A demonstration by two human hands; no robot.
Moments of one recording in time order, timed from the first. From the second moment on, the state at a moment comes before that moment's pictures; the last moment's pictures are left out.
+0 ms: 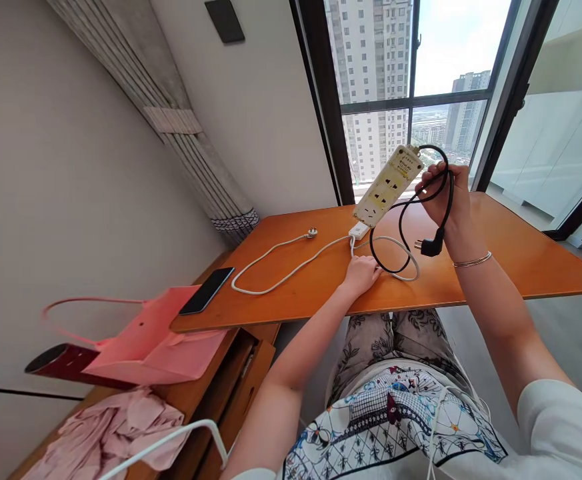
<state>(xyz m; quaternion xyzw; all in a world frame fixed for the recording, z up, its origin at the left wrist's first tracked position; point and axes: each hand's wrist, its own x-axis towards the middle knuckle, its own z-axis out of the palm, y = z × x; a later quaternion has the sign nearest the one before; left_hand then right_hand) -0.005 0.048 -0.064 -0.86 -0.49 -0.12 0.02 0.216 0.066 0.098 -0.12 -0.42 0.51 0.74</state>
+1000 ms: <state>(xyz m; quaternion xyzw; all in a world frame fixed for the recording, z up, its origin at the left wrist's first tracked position) 0.026 0.087 0.011 -0.74 -0.32 -0.55 -0.23 0.213 0.059 0.062 -0.27 -0.61 0.33 0.67</state>
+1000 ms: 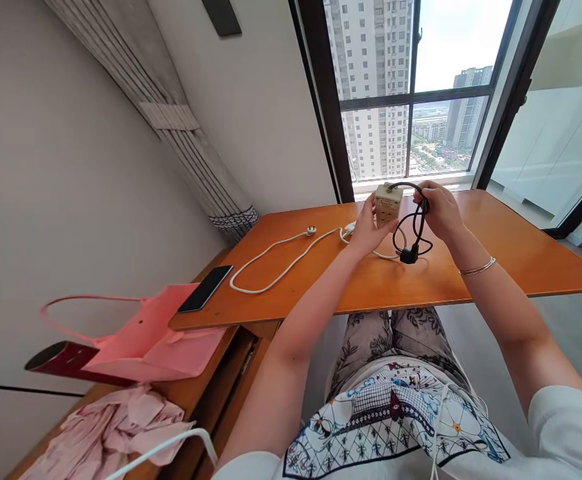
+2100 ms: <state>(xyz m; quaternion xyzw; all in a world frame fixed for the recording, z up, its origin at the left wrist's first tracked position) -0.063 0.044 0.025 -0.35 -0.29 -0.84 -0.29 0.330 0.088 0.010 -0.62 -0.61 -0.09 0.48</state>
